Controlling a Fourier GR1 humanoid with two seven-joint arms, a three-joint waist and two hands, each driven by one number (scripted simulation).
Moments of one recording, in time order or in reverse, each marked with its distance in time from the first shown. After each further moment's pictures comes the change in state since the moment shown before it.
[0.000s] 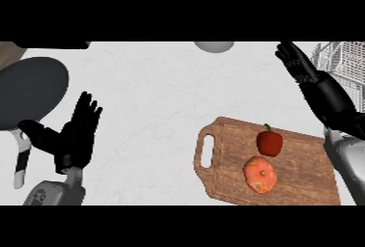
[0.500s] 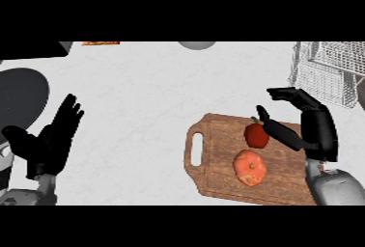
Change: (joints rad) left arm 0.054 0.169 0.003 -0.020 -0.049 -0.132 0.001; right arm 0.234 0.183 -0.011 -0.118 0.195 -0.454 0.169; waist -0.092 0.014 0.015
